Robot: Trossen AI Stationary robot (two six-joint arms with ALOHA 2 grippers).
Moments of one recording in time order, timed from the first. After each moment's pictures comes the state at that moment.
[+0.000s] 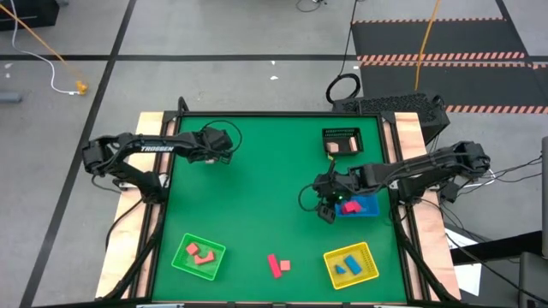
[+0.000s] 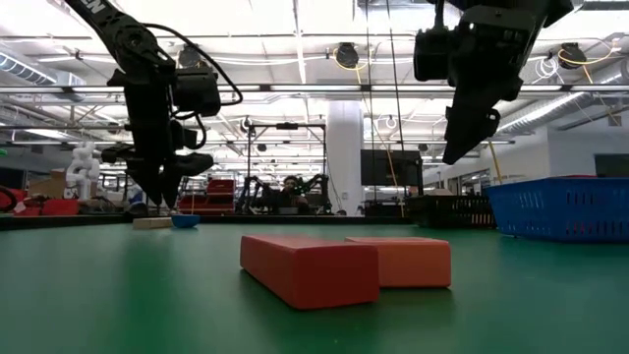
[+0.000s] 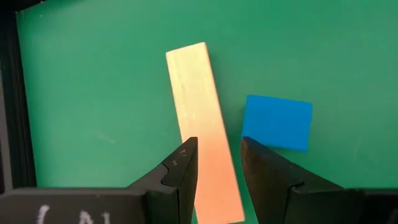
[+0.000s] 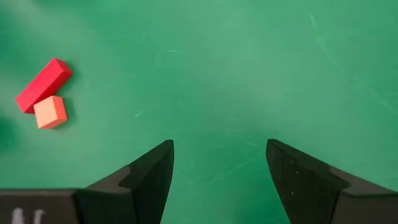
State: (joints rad) left arm 0.46 1.42 0.71 -0.59 -0.44 -0.74; right arm 0.11 1.33 0.82 -0.51 -0.05 0.54
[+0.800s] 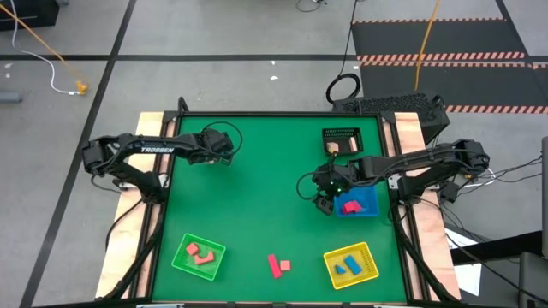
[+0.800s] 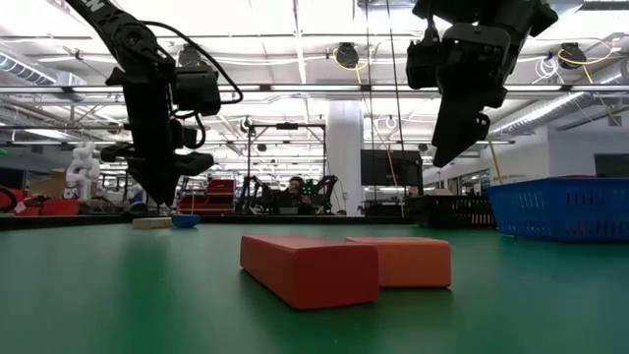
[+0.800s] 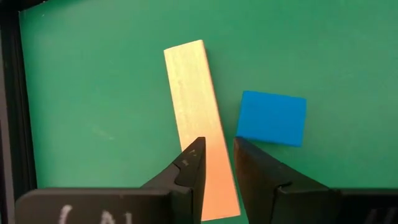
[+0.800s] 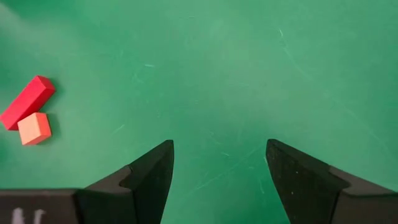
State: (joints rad) left arm 0.44 1.42 0.71 -0.60 -0.46 -0.77; right arm 0.03 1.33 0.82 -0.51 -0.06 0.50
